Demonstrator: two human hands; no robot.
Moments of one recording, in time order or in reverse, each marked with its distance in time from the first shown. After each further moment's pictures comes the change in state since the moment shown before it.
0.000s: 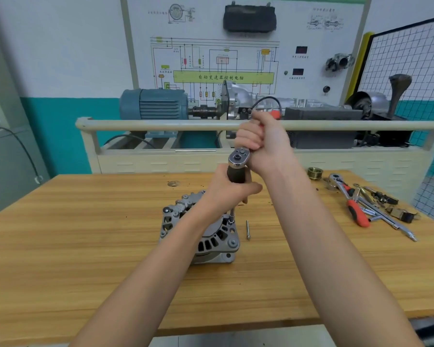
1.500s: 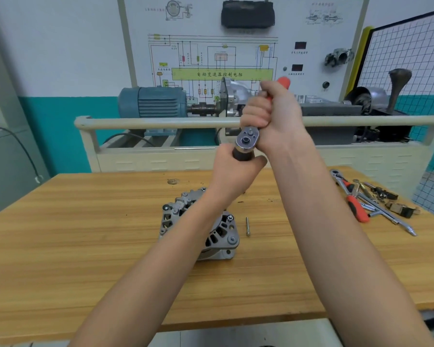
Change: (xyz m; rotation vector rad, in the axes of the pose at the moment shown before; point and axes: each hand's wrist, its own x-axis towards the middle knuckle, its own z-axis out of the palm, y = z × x) left_hand 0.010 0.027 0.014 0.019 0.257 0.063; right_hand -0.006 -0.018 0.024 -0.057 0.027 -0.142
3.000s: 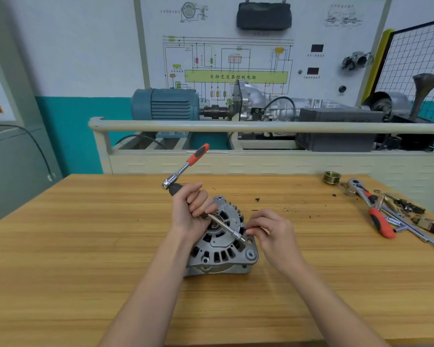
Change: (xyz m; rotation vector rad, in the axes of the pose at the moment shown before) left_hand -0.003 -0.112 -0.084 -1.182 0.004 -0.375; right_hand -0.016 0.096 -0.190 -1.749 -0.170 -0.663
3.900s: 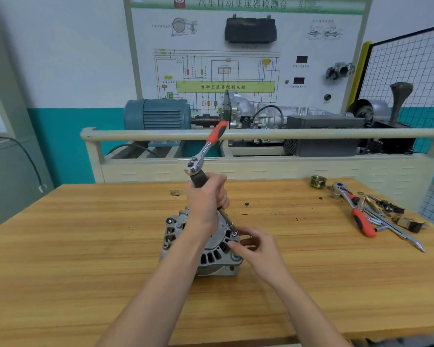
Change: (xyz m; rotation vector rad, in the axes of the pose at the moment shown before) left_hand -0.012 -0.027 0.078 0.600 0.040 0.384; right_hand -0.023 -0.009 0.001 0.464 -0.135 0.483
